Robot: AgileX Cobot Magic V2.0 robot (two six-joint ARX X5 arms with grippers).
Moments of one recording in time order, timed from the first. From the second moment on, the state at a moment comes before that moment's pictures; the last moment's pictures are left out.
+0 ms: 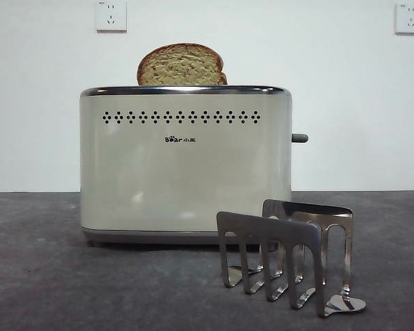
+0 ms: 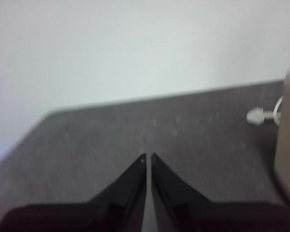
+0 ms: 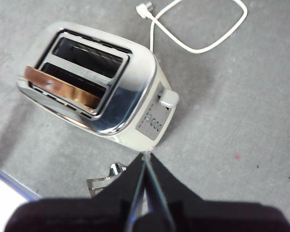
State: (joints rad) left arm 0.04 0.17 0.15 -0.01 -0.04 0.10; right arm 0.08 1.37 1.78 -1.35 -0.48 -0.15
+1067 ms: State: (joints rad) left arm 0.04 0.04 0.02 -0.17 0.01 0.01; right arm 0.08 1.41 1.78 -1.35 -0.34 -0.15
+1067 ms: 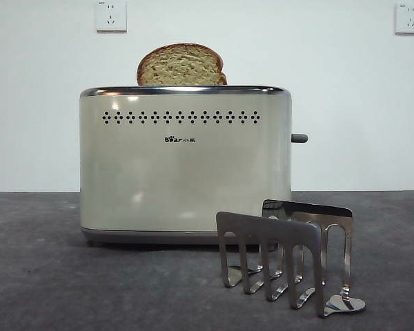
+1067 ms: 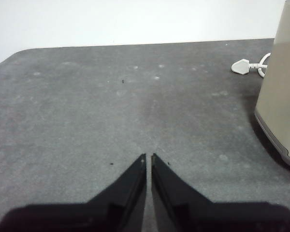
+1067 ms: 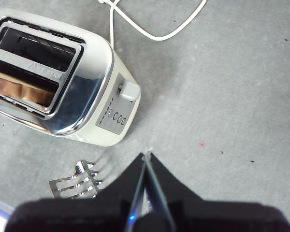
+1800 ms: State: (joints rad) left arm 0.04 0.08 0.02 -0.17 0.01 0.01; right arm 0.05 0.85 0.98 -0.55 -0.12 -0.31
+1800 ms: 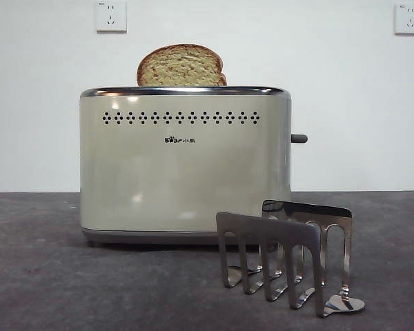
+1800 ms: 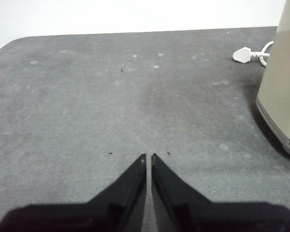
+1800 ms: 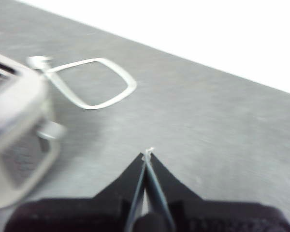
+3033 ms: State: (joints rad) left arm 0.04 0.08 0.02 -0.17 0.01 0.01; right arm -0.03 0.01 0.02 -0.19 0.00 -0.04
